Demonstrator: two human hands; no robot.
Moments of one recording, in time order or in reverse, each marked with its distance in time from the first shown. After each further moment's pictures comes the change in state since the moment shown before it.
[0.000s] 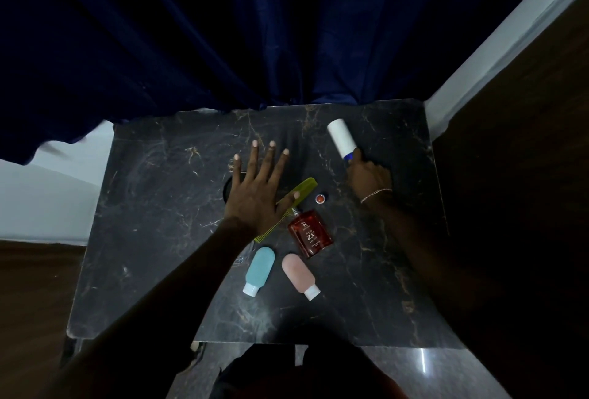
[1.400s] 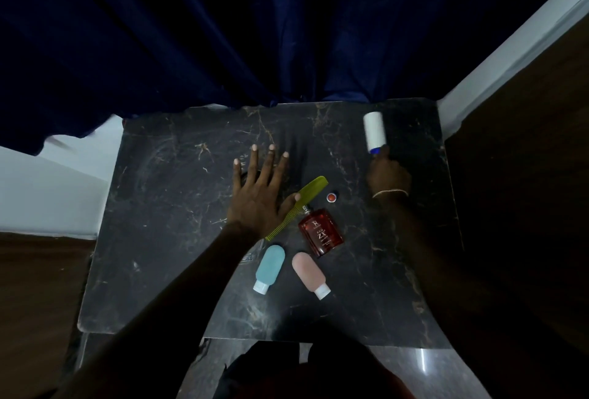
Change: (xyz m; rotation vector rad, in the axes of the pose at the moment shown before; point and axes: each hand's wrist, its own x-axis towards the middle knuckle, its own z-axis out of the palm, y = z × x) left_hand -0.014 -0.017 0.004 -0.031 -0.051 -0.057; right_hand 0.005 0.003 0.005 0.161 0.019 0.283
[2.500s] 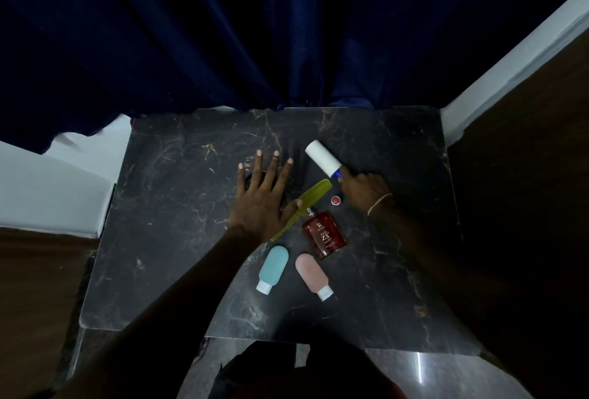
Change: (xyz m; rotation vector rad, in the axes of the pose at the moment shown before) left_hand -0.013 -0.006 0.003 0.039 0.053 0.030; right_hand -0.024 -0.026 0.010 -0.312 -0.046 -0.583
